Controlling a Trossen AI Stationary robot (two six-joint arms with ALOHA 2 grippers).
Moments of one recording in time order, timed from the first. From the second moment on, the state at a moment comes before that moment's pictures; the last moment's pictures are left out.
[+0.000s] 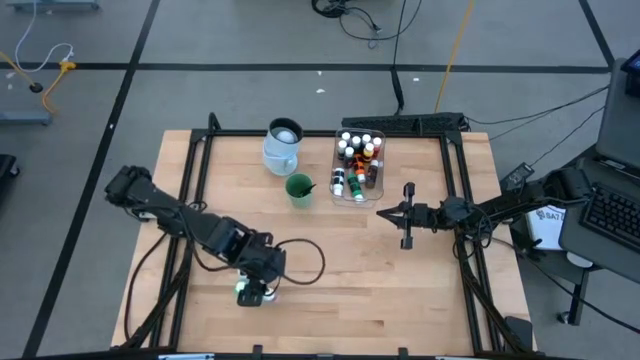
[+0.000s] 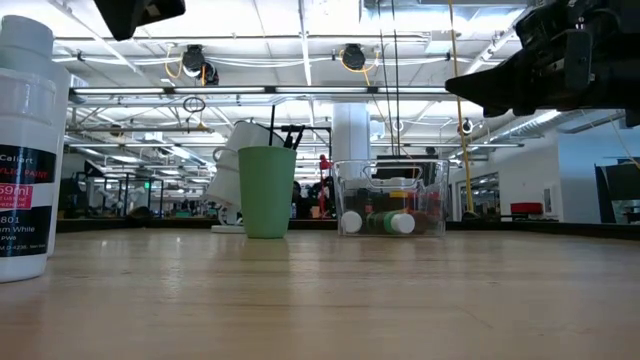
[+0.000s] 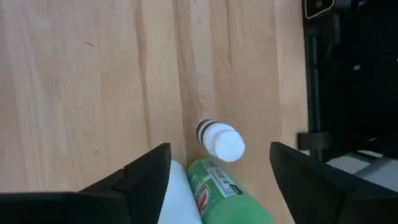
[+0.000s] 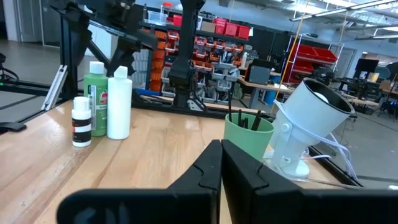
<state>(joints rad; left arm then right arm) -0.47 1.57 1.38 -0.99 0.10 -0.42 0.11 1.05 0.05 1.08 0.18 -0.16</state>
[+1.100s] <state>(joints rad) -0.55 1.78 1.38 -0.96 0.07 -0.38 0.11 1.05 0.05 1.07 0.18 -0.15</state>
